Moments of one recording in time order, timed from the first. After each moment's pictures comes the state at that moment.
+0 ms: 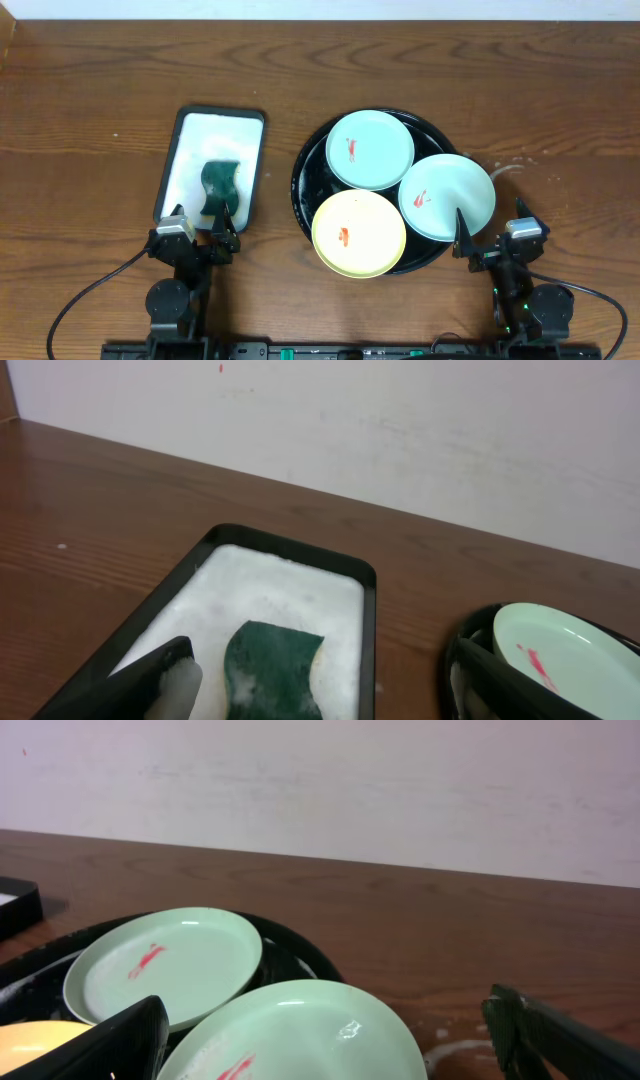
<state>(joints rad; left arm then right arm) -0.01 0.01 0.01 -0.10 -0.01 -0.25 0.02 0.01 0.01 -0.06 -0.16 -0.04</state>
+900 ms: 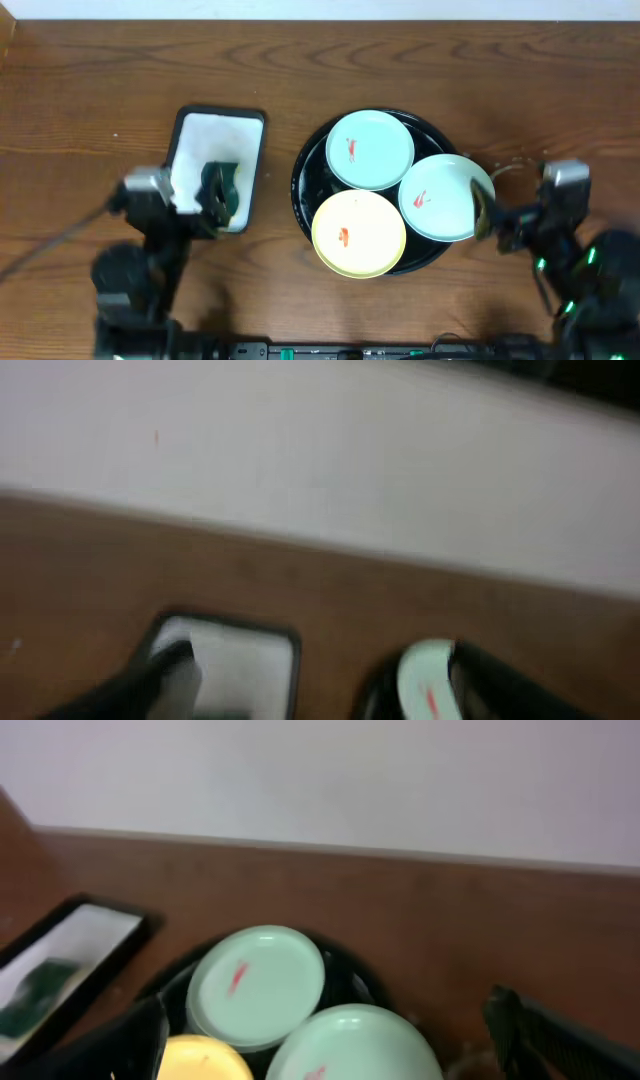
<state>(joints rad) -0.01 0.53 0.71 -0.35 0.13 -0.25 0.02 0.63 0.88 -0.58 -0.27 0.02</state>
